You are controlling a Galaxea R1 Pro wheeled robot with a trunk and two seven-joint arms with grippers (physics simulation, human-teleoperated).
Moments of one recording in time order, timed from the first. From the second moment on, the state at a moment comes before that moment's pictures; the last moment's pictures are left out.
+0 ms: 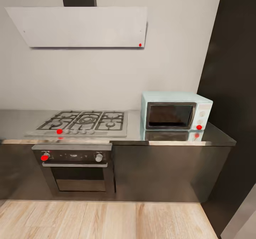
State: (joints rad) left arm 0.00 0.00 0.00 0.00 0.00 0.00 0.00; right arm 0.00 0.00 0.00 0.00 0.00 0.00 0.00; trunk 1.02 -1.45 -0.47
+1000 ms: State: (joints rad) left arm 0.03 0.01 0.01 -0.68 0.00 -0.08 0.00; right arm -0.12 -0.07 0.00 -0.39 -0.01 -0.23 0.00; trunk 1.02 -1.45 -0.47
